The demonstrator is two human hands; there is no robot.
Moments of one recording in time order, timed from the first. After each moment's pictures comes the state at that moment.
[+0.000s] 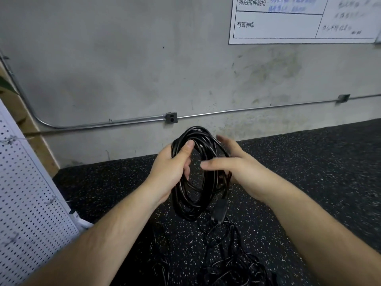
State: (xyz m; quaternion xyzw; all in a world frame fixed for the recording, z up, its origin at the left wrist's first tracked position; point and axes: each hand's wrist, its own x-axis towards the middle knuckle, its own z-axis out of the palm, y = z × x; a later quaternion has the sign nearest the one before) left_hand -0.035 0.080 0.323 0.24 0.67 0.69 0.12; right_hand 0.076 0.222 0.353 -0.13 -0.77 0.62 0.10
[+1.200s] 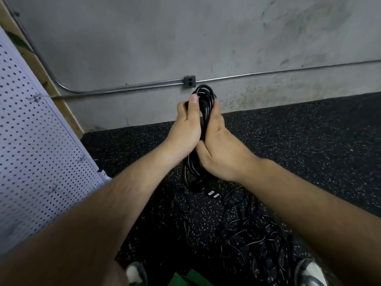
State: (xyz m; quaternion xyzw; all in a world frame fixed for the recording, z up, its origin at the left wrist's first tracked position) left_hand -0.043 0.059 0.318 0.23 0.78 0.59 0.04; right_hand 0.041 0.146 0.308 0.01 -0.96 0.26 0.14
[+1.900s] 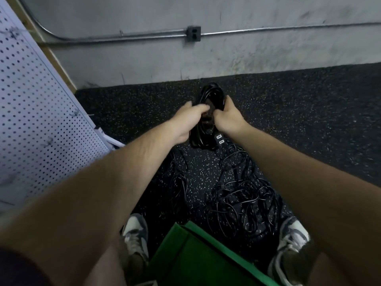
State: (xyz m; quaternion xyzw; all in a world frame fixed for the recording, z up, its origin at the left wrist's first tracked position) left_hand -0.084 0.055 0.201 0.07 0.71 0.64 0.29; right_hand -0.019 0.176 0.201 -0.24 -0.82 0.52 0.05
